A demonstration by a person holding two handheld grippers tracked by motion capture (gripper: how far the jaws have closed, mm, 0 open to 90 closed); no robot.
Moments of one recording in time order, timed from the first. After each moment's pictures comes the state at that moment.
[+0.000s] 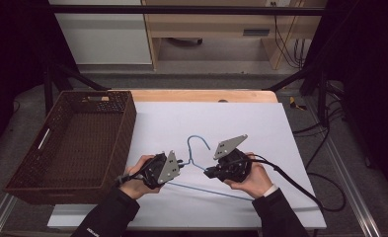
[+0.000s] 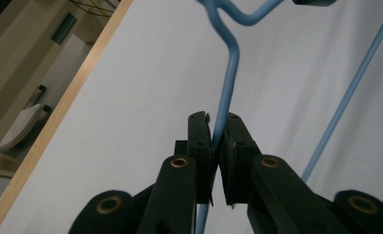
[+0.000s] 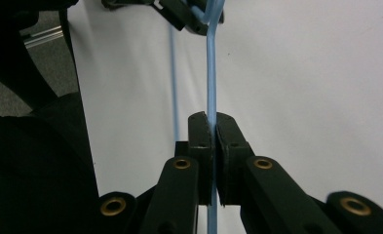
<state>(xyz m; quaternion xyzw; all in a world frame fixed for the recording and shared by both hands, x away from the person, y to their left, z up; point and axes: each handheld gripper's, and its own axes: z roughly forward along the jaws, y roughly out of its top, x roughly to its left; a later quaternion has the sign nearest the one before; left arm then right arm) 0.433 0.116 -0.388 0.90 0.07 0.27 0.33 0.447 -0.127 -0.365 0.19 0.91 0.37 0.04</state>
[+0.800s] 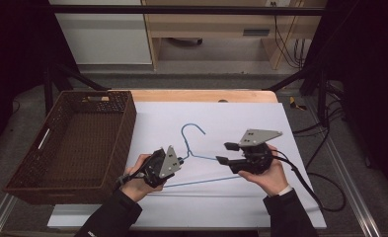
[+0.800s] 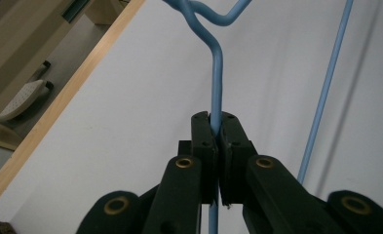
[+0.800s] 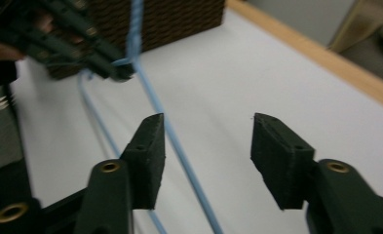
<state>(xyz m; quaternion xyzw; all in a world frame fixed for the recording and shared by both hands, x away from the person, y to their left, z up) 0.431 0.112 -0.372 0.89 0.14 0.27 0.33 0.447 -0.177 -0.343 0.26 0.83 0.46 0.16</state>
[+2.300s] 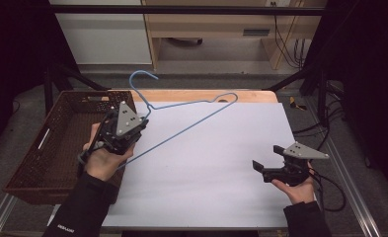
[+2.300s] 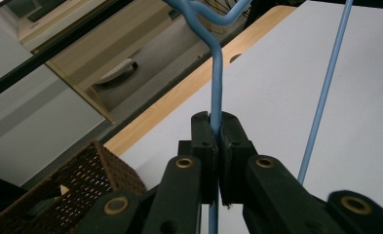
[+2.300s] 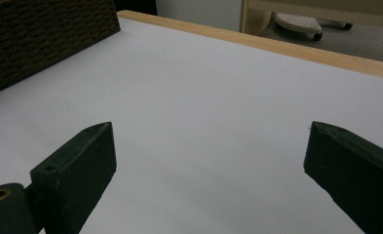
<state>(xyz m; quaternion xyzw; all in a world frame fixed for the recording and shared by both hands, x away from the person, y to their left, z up) 0.446 0.179 -0.266 0.81 0.29 0.36 0.35 0.431 -0.268 -0.398 0.41 0.74 0.48 0.23</state>
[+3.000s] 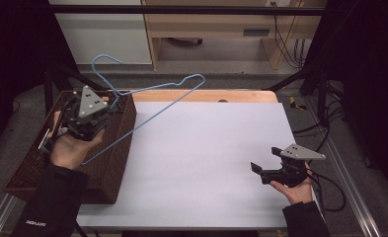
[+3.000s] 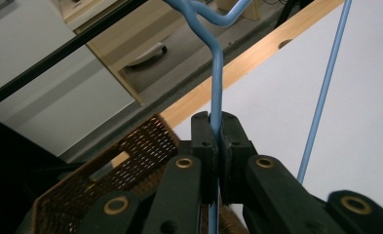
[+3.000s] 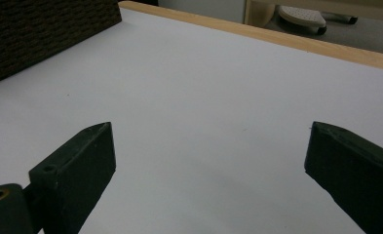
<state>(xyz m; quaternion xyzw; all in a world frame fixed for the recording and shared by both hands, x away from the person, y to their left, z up) 0.459 0.244 -0.240 0.79 0.34 0.39 0.32 0.431 -0.264 -0.402 0.41 0.75 0.47 0.22</state>
